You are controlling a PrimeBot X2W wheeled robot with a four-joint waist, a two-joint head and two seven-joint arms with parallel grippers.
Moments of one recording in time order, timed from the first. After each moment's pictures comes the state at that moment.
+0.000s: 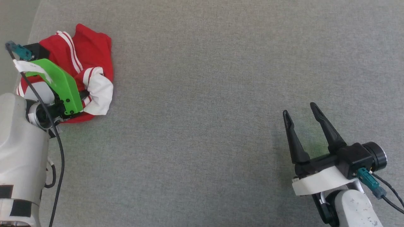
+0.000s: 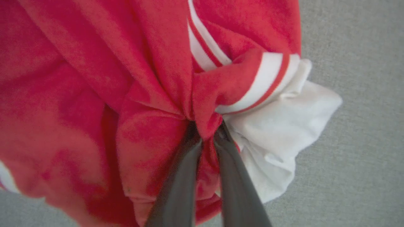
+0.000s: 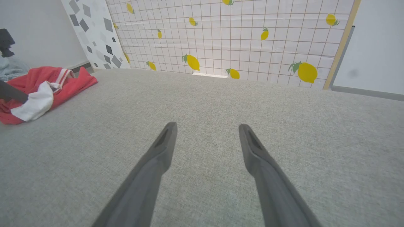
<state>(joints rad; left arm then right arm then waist) -0.83 0.42 -0.18 0.74 -0.66 -0.13 0.73 -0.12 -0.07 0.11 0.04 0.03 0.13 -0.26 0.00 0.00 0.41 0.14</state>
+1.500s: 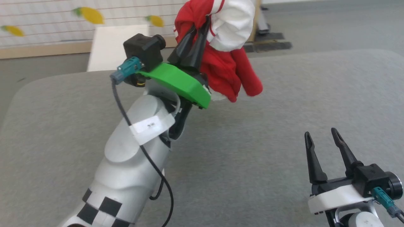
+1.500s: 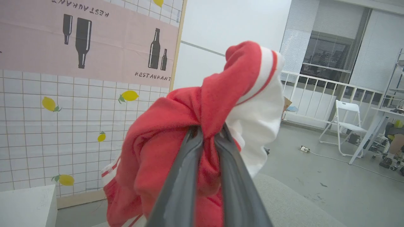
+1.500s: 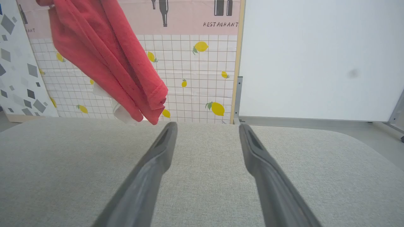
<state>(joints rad) -0.76 0.06 -0.47 0.36 -0.61 -0.07 -0.19 0.00 -0.05 -0.01 0.05 0.04 0.13 -0.26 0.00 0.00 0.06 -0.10</state>
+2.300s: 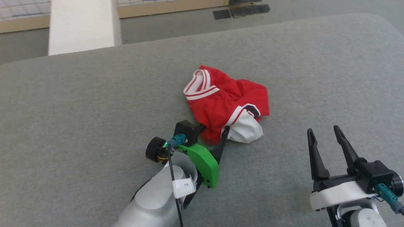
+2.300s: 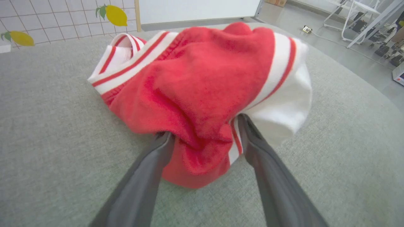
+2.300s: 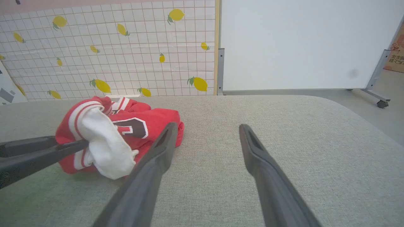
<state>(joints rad) -0.60 0.05 -0.79 0.73 -0.61 -0.04 -0.25 -0.02 -0.05 -0.02 0.07 0.07 0.13 -0.26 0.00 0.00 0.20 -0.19</state>
